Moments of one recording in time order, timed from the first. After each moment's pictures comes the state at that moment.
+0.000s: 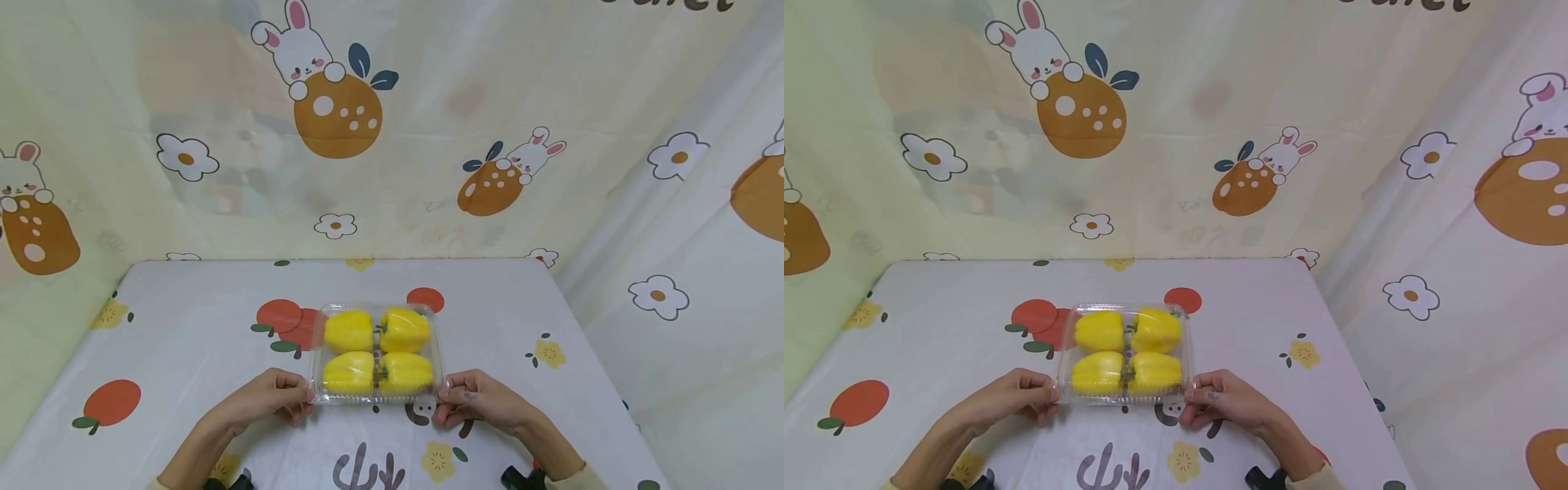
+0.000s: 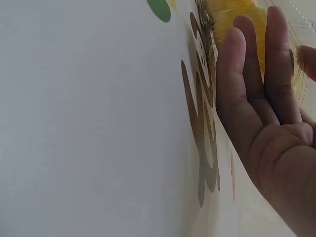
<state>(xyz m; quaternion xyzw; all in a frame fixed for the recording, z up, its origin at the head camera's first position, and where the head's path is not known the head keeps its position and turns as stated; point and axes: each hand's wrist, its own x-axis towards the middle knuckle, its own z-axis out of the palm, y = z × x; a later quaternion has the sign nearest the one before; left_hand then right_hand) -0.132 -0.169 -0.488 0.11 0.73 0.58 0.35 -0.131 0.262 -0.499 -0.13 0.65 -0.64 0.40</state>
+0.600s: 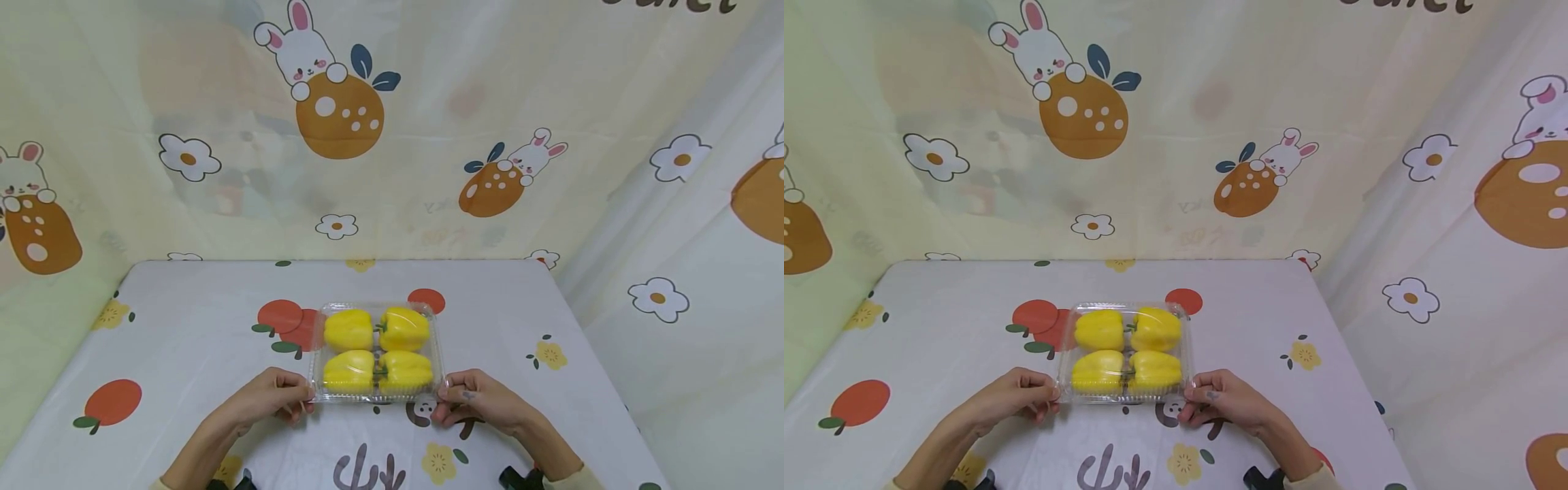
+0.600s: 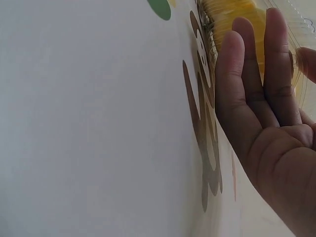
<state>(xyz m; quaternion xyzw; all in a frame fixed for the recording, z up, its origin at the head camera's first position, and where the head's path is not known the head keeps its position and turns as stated) -0.132 -0.164 -0.488 0.07 0.74 0.58 0.33 -0.133 0.258 -0.499 -0.10 0.65 -0.64 0.40</state>
